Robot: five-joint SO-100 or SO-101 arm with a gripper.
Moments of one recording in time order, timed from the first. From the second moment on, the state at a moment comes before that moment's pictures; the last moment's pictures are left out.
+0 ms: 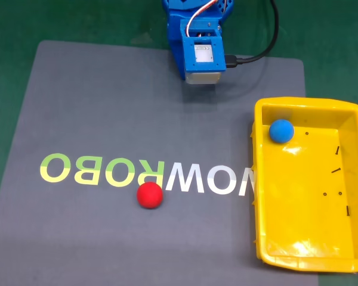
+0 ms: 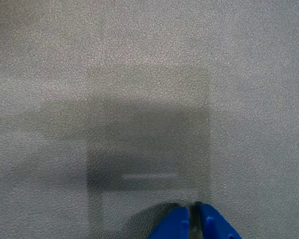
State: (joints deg) arm 2.7 189.8 175.7 78.0 -96.0
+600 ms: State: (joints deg) arm 3.1 189.8 175.7 78.1 -93.9
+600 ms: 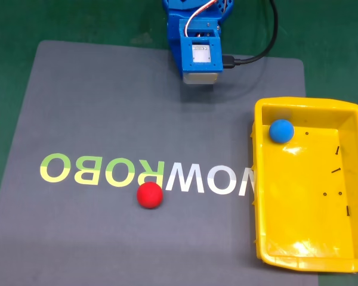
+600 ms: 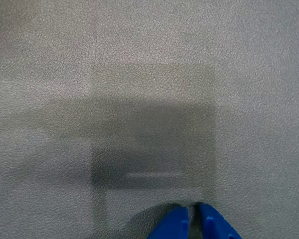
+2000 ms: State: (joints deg) arm 13.5 100.5 124.7 22.9 -92.3
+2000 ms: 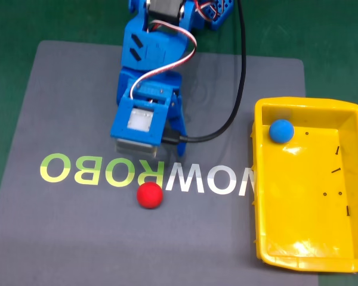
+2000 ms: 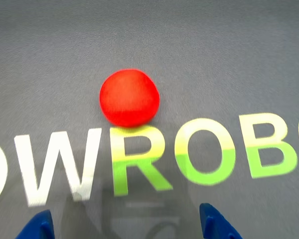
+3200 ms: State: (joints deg) arm 11.7 71.4 98.5 22.8 -89.7
